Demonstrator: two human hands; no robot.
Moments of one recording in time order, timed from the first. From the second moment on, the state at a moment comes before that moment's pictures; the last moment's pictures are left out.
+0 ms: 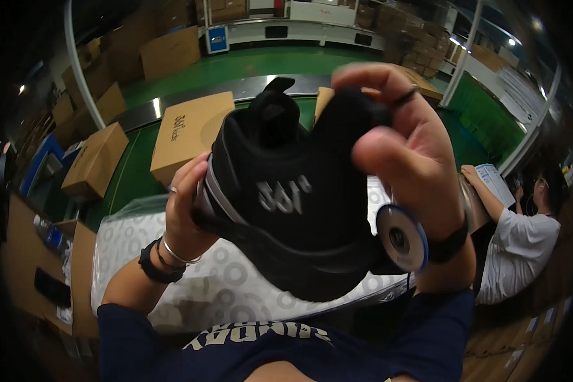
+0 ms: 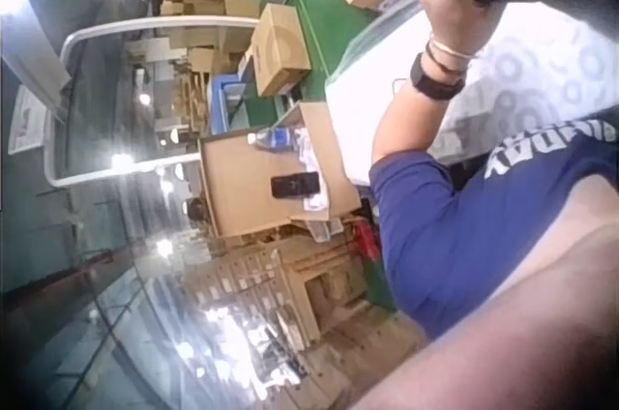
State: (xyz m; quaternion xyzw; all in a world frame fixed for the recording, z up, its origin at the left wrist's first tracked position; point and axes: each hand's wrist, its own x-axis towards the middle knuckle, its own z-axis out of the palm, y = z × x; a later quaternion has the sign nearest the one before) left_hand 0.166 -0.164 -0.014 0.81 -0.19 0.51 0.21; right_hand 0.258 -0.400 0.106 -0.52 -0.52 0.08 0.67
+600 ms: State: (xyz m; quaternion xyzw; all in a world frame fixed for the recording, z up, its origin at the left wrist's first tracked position) left_hand -0.094 -0.043 -0.145 0.88 0.44 0.08 -0.18; right_hand 0.290 -0.267 -0.111 -0.62 -0.23 0.28 0.70
